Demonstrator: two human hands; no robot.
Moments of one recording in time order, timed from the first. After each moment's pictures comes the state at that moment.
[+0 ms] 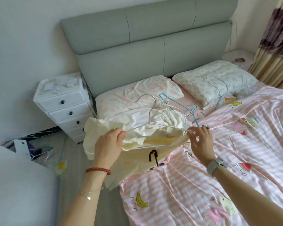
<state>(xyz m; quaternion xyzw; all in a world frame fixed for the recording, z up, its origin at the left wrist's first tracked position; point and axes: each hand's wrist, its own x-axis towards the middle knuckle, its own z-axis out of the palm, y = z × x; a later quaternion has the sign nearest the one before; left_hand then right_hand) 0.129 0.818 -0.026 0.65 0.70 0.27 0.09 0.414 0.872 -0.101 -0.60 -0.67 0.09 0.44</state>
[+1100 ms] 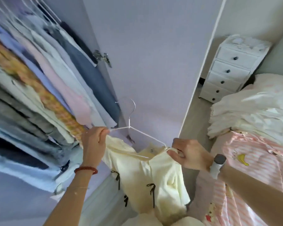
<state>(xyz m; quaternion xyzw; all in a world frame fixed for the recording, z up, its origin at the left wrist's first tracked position) 0.056 0.102 -0.047 0.17 0.91 0.34 -0.13 0.186 0.384 -0.043 0.11 -0.96 0.23 0.12</state>
